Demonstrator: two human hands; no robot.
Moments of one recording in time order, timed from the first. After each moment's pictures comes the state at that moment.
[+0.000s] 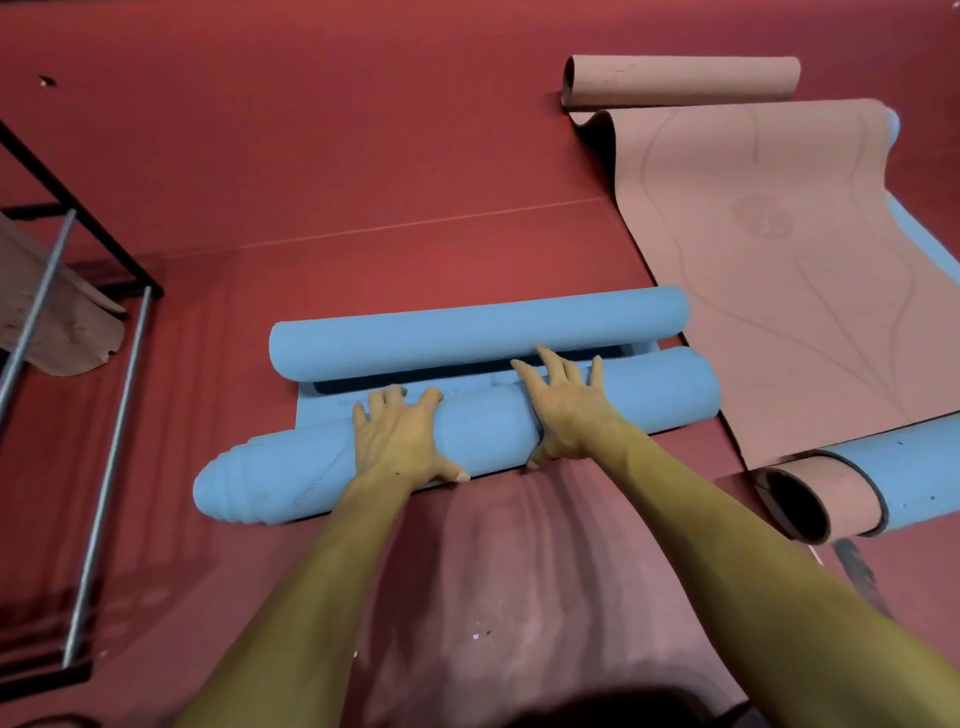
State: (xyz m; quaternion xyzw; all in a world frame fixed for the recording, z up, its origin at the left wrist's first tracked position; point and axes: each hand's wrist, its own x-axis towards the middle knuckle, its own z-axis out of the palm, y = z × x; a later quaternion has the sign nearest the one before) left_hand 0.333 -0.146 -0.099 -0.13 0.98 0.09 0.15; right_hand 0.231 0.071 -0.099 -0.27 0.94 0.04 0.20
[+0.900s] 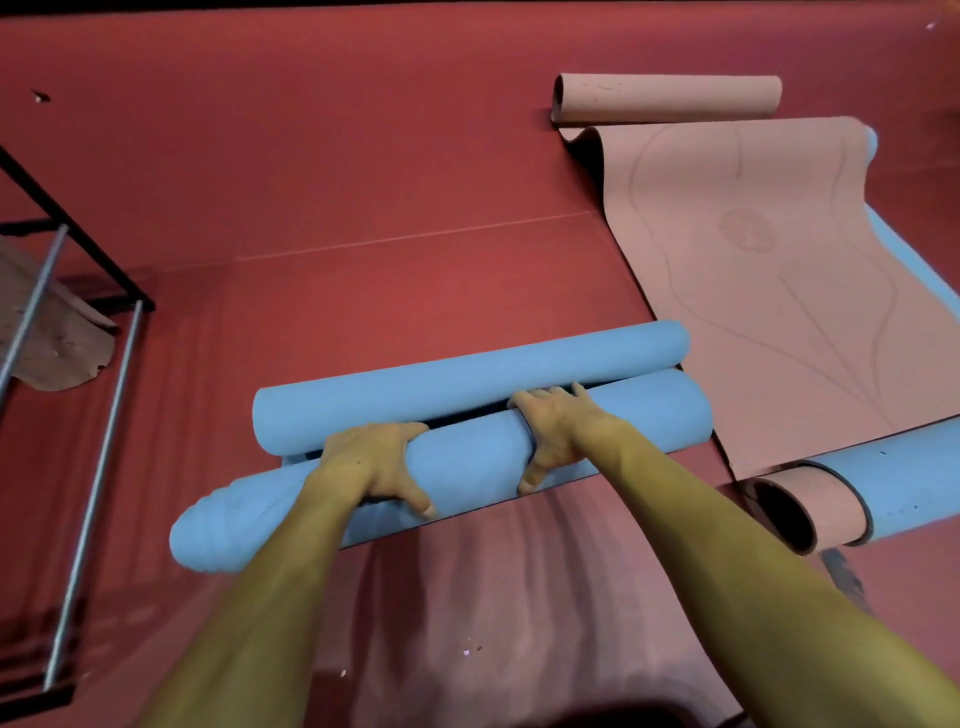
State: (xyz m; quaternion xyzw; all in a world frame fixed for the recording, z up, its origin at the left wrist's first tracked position) left_hand 0.333 -0.173 -0.065 -0.07 0.94 0.14 0.31; right_hand 0.218 0.070 -0.086 -0.29 0.91 0.06 0.30
